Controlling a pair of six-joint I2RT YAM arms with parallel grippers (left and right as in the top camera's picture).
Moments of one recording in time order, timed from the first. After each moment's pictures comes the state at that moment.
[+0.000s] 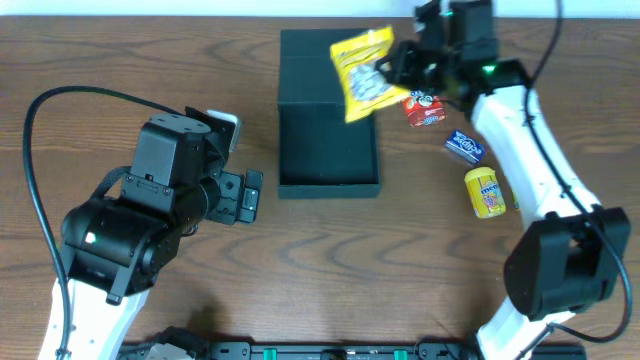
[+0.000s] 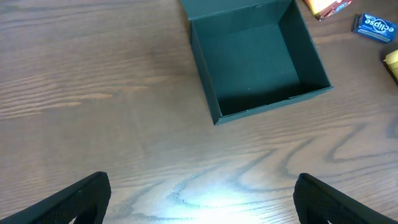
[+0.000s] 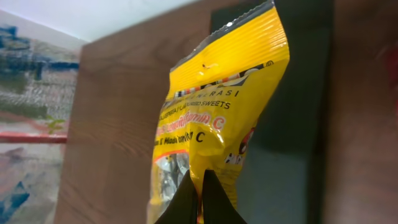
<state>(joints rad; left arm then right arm) -0.37 1.12 1.42 -1.21 -0.01 -0.10 0.22 1.87 1.63 -0.55 -0.51 0.54</state>
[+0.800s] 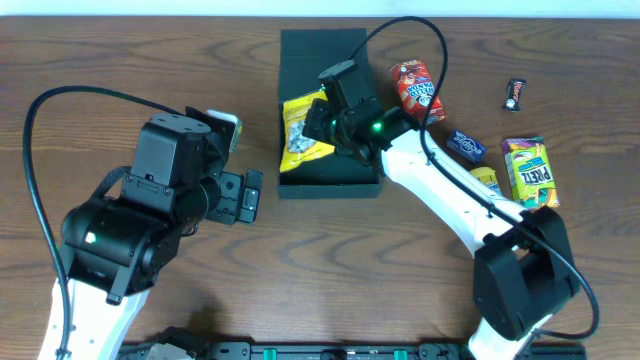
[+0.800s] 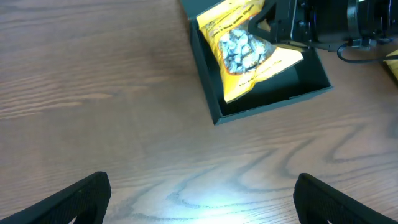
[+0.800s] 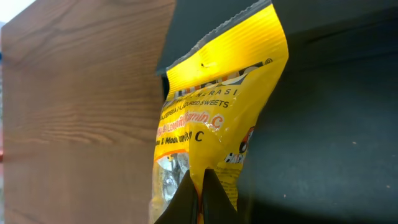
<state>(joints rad) -0.37 1.12 1.42 -1.21 -0.01 -0.10 0.59 1.87 1.46 -0.45 -0.08 0.85</state>
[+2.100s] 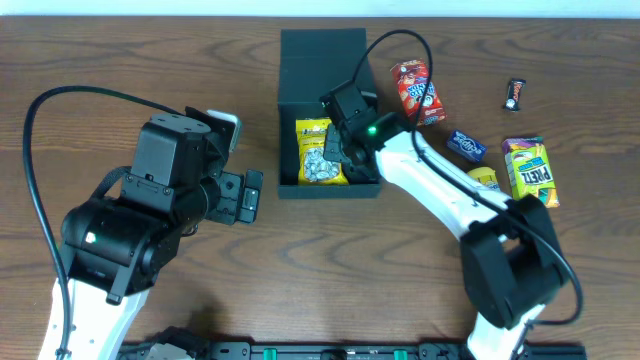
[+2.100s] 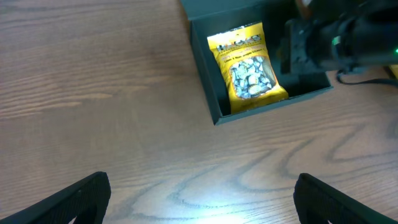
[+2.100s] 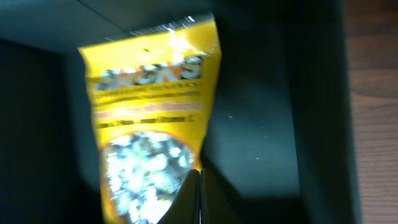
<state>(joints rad) -0.37 1.12 1.42 -1.21 -0.01 -0.10 0.58 1.94 1.42 -0.63 0.12 0.71</state>
